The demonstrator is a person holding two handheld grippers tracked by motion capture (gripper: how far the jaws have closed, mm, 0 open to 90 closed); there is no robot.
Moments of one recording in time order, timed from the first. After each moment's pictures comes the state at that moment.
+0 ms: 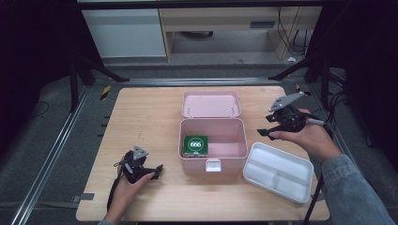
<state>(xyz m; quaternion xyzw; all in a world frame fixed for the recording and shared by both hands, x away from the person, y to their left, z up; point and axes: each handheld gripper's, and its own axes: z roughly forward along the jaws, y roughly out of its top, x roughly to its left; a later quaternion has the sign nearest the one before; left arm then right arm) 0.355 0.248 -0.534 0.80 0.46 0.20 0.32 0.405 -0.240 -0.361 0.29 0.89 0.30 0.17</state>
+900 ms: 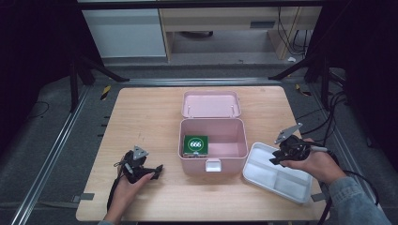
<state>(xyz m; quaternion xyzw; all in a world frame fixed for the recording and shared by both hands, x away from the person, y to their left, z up) 0.355 0.247 -0.535 0.80 0.46 0.20 0.32 0.373 -0.269 -0.446 0.29 0.93 0.22 0.07</state>
